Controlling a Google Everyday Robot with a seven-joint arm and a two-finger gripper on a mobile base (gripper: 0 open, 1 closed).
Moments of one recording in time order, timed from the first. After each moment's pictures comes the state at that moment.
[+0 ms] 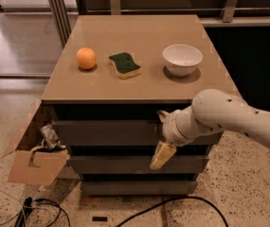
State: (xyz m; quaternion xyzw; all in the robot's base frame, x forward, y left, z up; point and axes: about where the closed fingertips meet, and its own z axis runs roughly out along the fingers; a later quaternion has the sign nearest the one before) arm 0.526 -0.078 0.672 -0.63 0.71 0.09 0.29
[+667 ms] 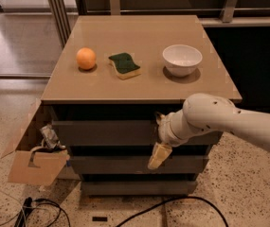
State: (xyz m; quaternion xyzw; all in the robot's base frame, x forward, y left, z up) arm 0.542 -0.074 0.640 -0.64 0.72 0.09 0.27
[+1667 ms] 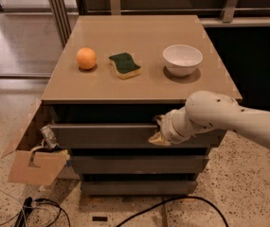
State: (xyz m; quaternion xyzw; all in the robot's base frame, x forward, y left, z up) arm 0.542 -0.074 0.639 -0.64 0.72 0.09 0.27
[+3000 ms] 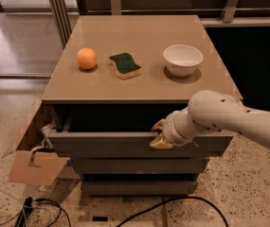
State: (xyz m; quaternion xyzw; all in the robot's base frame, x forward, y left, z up) arm 0.534 -0.078 0.657 -0.64 0.72 0.09 0.27
